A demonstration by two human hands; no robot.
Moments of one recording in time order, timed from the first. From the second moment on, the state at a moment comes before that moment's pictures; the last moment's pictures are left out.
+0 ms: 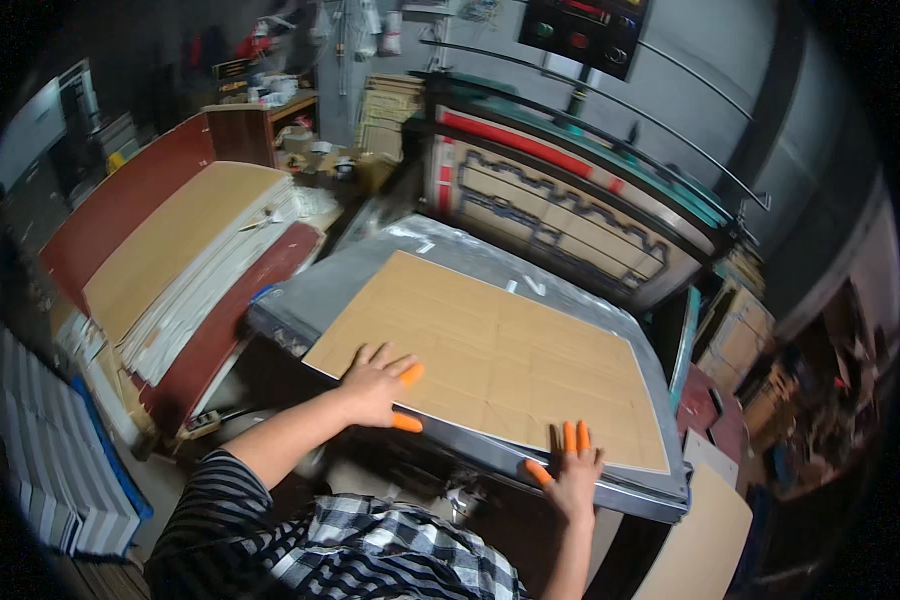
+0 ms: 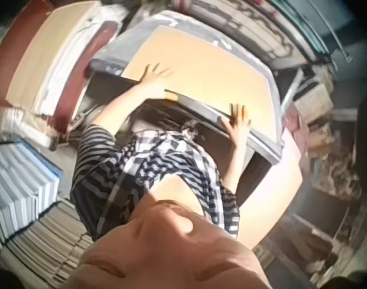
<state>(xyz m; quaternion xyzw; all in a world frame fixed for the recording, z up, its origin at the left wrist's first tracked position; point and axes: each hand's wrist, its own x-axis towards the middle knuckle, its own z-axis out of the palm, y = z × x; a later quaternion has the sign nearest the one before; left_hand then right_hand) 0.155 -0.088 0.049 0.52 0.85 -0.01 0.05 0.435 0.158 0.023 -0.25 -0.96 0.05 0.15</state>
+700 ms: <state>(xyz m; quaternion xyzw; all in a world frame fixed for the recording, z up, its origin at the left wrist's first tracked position) 0.015 -0.460 0.247 0.31 0.85 0.03 -0.42 0.068 -0.077 0.108 0.07 -0.89 0.15 0.41</state>
